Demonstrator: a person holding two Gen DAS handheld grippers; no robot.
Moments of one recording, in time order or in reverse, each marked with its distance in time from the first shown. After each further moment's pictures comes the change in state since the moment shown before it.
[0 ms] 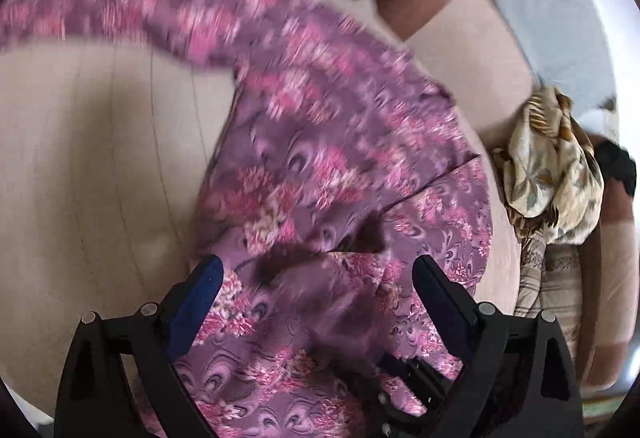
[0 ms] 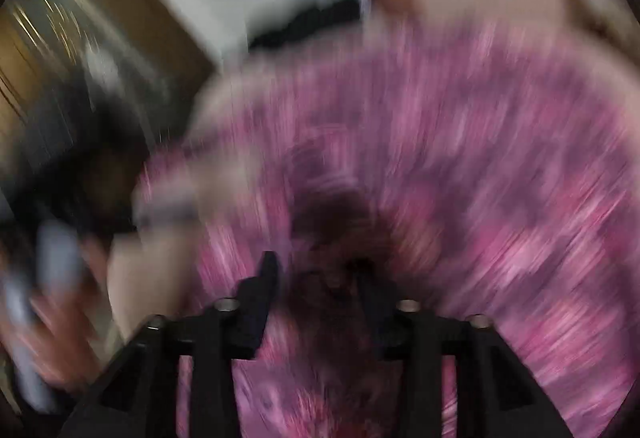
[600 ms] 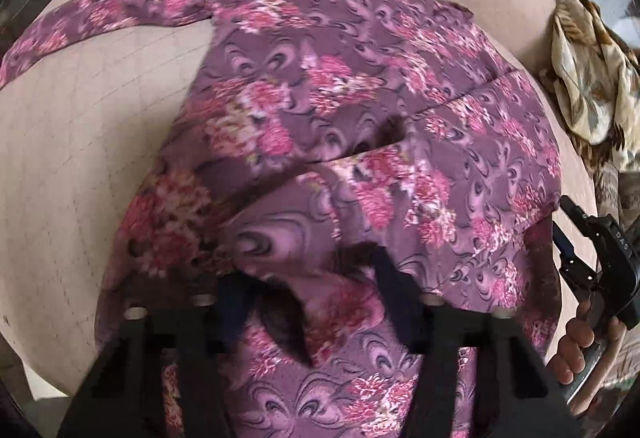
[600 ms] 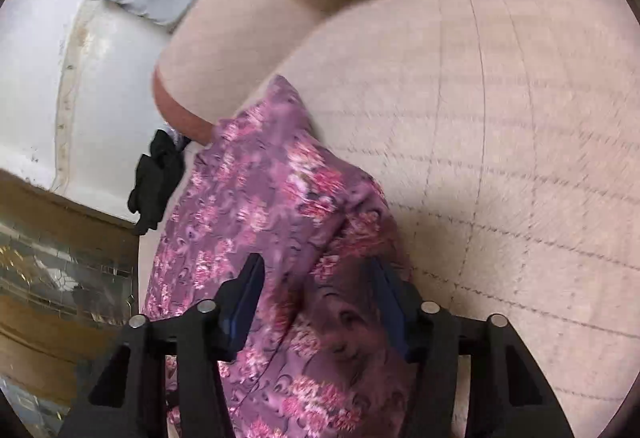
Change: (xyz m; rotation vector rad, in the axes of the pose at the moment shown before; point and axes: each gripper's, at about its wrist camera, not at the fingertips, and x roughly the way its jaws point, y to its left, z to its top) left arm 0.026 -0.029 -0.070 0.189 -0.017 0.305; right arm -0.097 -0.215 0.022 0.650 -0.340 -0.001
